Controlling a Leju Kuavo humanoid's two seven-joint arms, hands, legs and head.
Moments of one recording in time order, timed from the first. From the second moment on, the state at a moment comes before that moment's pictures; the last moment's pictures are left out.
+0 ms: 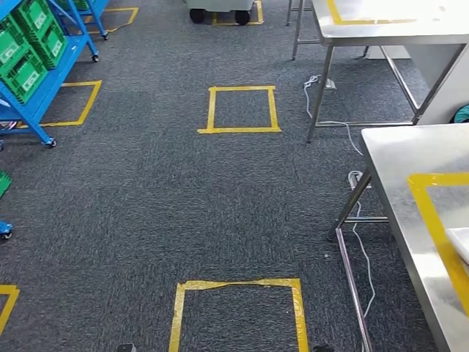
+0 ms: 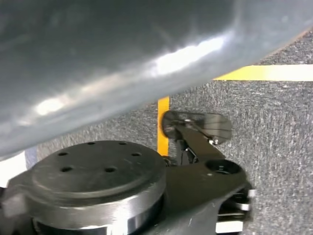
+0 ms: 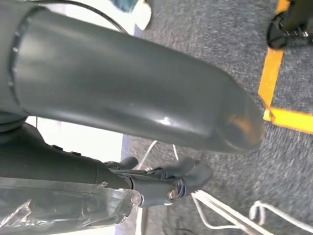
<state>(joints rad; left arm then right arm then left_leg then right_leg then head) -0.05 -0.31 1.44 -0.37 -1.13 0.10 -0.25 -0.04 0.11 -0.28 -0.21 0.61 -0.12 0.39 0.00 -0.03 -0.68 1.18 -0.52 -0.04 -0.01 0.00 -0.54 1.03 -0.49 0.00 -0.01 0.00</state>
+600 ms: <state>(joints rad) -0.05 -0.32 1.44 -0.38 -1.13 0.09 -0.24 -0.04 0.12 -0.29 -0.21 0.60 -0.11 0.38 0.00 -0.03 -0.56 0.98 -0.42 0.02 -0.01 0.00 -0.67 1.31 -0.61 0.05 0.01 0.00</state>
